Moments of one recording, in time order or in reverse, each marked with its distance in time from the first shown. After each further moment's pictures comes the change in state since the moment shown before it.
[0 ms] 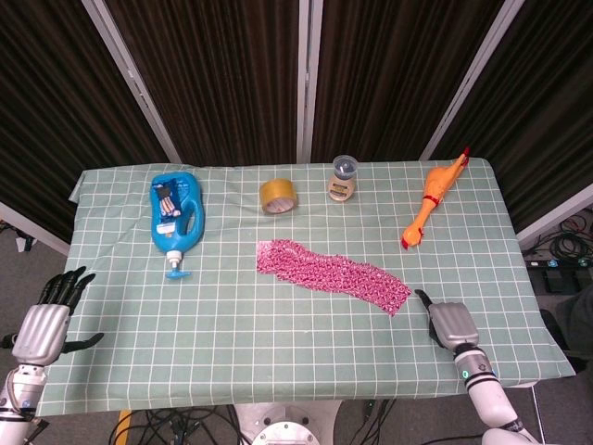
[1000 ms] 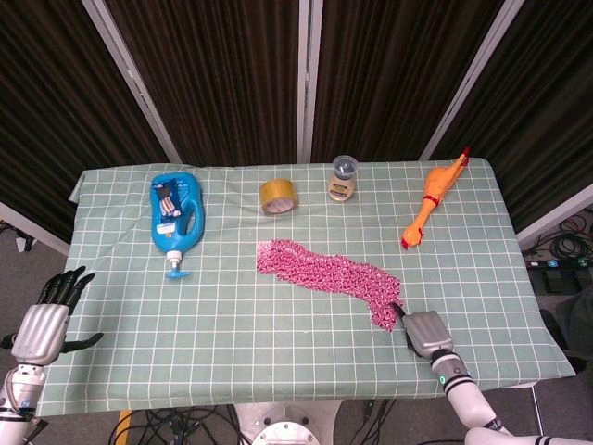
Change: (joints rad) left arm 0.000 0.007 0.000 -0.001 0.001 -0.001 0.000; right arm 0.105 -0.029 -0.116 -0.090 0.098 0.007 -0.113
